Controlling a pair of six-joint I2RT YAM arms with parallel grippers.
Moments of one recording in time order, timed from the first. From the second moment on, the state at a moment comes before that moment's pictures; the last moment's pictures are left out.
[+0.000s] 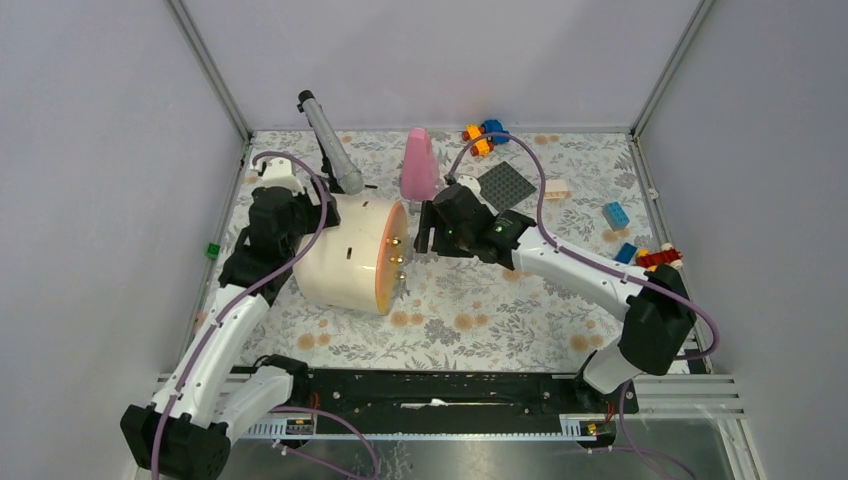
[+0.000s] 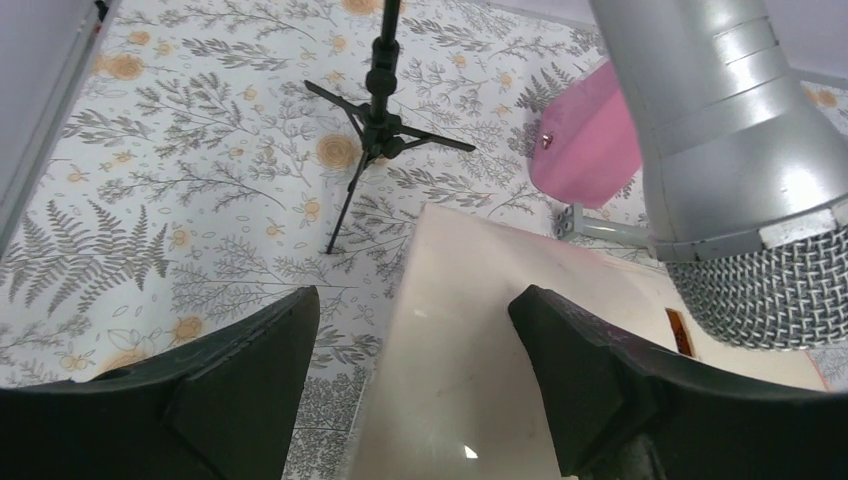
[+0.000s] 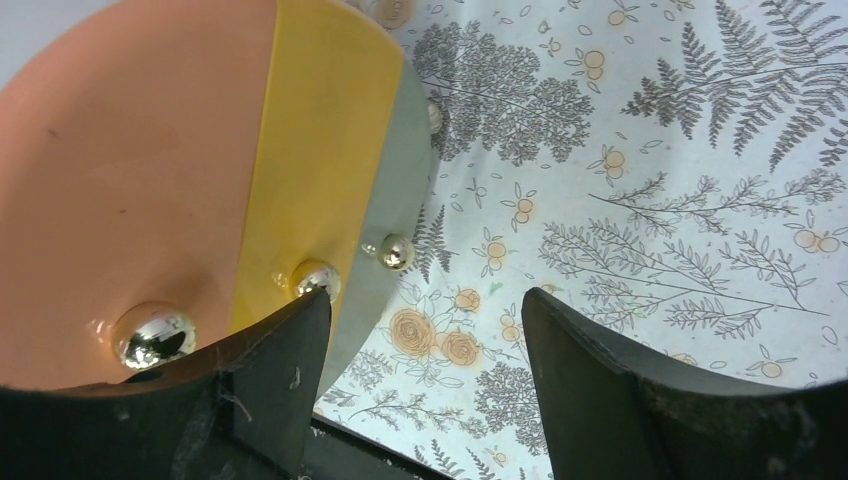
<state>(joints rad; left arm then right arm) -0.26 0.94 0.90 -0.31 -0.23 -0.29 0.87 1.56 1.28 -0.51 0.16 0.80</state>
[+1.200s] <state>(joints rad) -0.27 0.79 1.18 -0.66 -0.38 -0.35 1.03 2.11 1.54 -0.13 0.09 1.07</state>
